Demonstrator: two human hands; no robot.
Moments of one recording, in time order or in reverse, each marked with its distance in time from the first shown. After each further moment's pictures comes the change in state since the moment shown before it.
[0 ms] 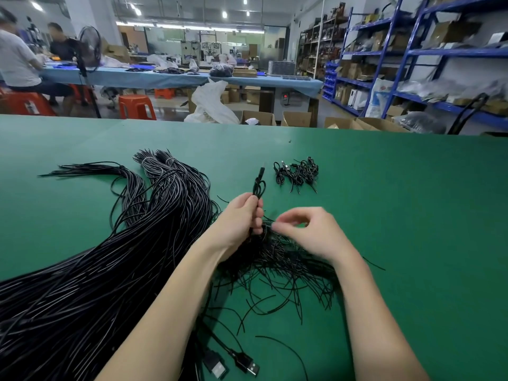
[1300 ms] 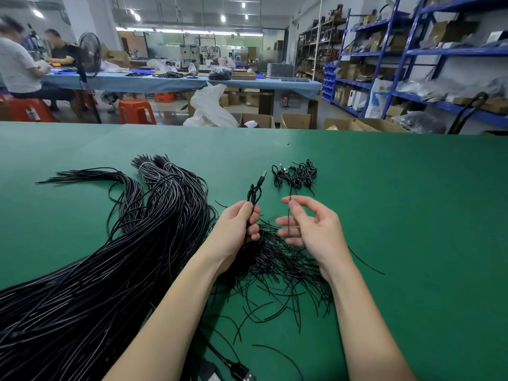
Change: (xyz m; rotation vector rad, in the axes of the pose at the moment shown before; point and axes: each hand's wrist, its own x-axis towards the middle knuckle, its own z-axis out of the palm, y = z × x) left_hand 0.002 -0.012 0.003 -0.106 0.070 0.065; right_hand -0.010 -0.012 0.010 0.661 0.155 0.021
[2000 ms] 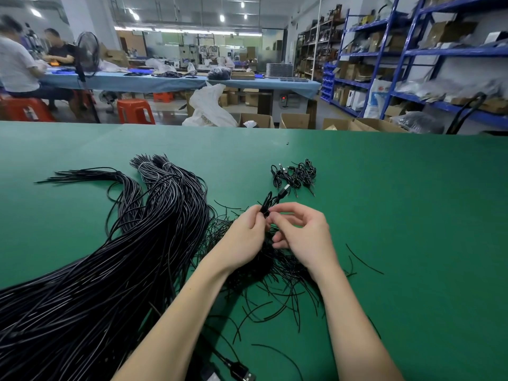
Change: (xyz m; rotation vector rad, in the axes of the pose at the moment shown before) left_hand -0.002 -0.008 0.005 0.573 -0.084 0.131; right_hand -0.001 0.010 0.014 -0.095 -0.006 -0.079
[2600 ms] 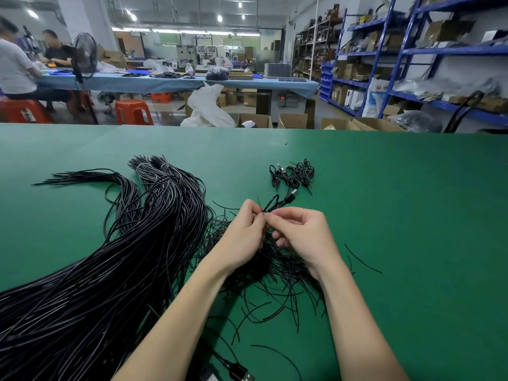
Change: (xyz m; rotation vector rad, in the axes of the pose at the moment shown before) left_hand 0.001 -0.002 0.003 -0.155 0.027 -0.050; right_hand 0.001 -0.006 -0.004 0.103 -0.036 0.172
